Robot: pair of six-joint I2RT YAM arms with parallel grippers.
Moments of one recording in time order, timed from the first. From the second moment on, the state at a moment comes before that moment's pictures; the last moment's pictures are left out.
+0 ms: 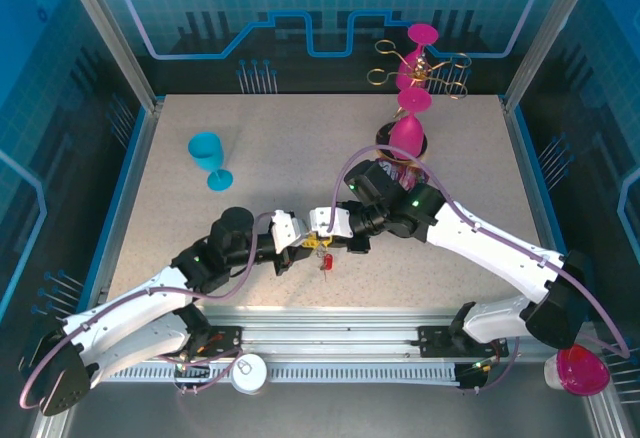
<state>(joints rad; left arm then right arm) -0.73 0.87 0.50 0.05 0.47 0.18 0.86 1.33 1.20 -0.78 -0.39 -0.76</state>
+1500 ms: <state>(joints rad) -0.73 0.83 0.36 0.43 0.36 0.01 0.85 1.10 0.75 -0.15 -0.34 -0.35</state>
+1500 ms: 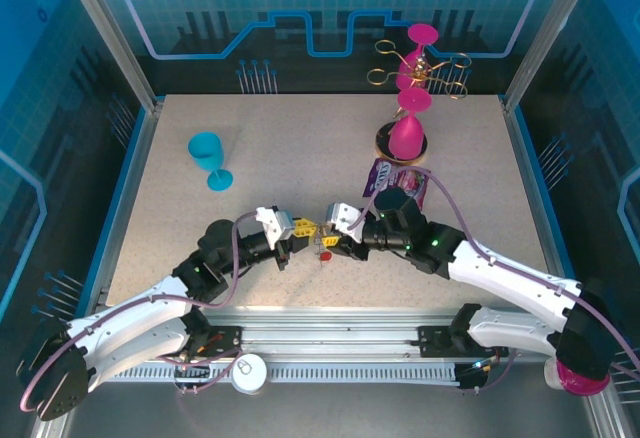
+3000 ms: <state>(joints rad) -0.73 0.86 0.36 0.41 0.43 0.07 0.82 1.05 0.84 -0.38 -0.31 -0.48</state>
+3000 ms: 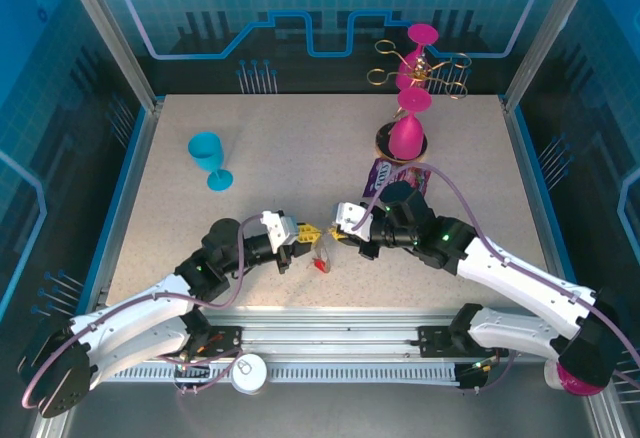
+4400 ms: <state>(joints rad) -0.73 0.85 0.38 0.42 0.46 0.09 0.74 1.02 0.84 -0.34 -0.48 -0.48</state>
